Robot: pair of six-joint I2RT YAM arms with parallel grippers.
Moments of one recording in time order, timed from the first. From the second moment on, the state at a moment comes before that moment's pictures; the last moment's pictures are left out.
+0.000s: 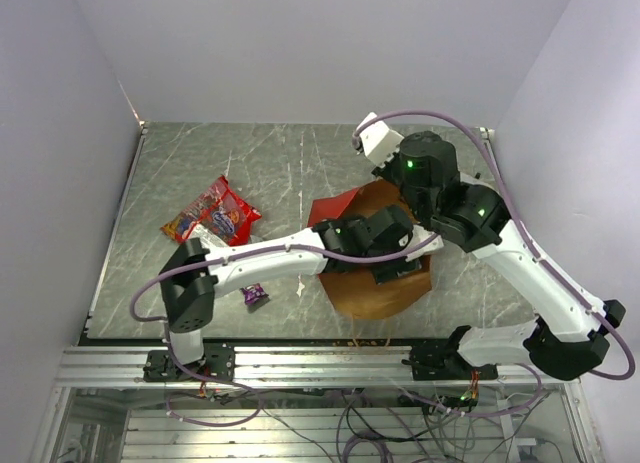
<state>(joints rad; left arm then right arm) -1.20 1.84 1.58 -0.49 -0.05 0.20 0.86 1.27 1.60 -0.71 0.65 -0.61</state>
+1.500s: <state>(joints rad) -1.24 1.63 1.09 -0.01 -0.10 0.28 0.86 1.11 1.42 -0.73 0.31 -0.58</state>
